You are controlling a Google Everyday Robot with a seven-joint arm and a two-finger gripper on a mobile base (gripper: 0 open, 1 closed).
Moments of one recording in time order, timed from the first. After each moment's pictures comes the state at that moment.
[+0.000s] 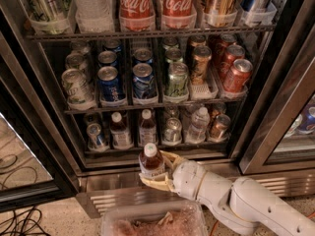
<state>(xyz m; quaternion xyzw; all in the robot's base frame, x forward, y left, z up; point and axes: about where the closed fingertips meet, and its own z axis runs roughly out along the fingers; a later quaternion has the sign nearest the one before) 0.464 0.000 0.696 -0.42 0.61 0.26 0.62</state>
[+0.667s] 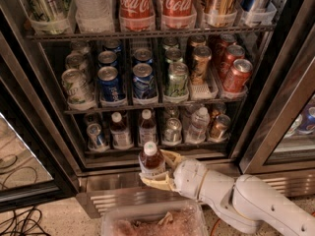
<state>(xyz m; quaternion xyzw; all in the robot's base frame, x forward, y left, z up) 0.460 0.000 0.706 -0.42 0.61 0.26 0.62</state>
